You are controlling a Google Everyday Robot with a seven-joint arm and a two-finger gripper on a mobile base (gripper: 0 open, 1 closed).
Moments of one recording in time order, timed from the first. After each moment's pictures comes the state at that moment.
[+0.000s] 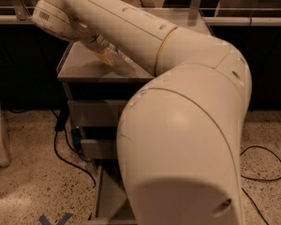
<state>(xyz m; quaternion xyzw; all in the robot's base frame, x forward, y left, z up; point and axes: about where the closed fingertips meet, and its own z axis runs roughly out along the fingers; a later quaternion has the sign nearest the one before) 0.751 0.077 0.877 -0.46 0.80 -0.34 0.19</state>
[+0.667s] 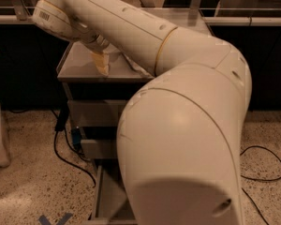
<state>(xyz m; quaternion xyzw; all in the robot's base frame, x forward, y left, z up) 0.751 0.077 0.877 -0.46 0.80 -0.34 0.19</state>
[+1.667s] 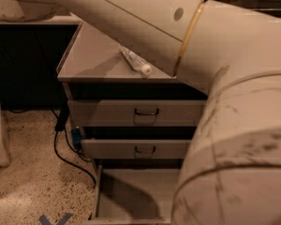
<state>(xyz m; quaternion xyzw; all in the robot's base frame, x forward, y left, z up) 0.675 0.053 1.061 -0.30 0.75 -0.48 0.33</state>
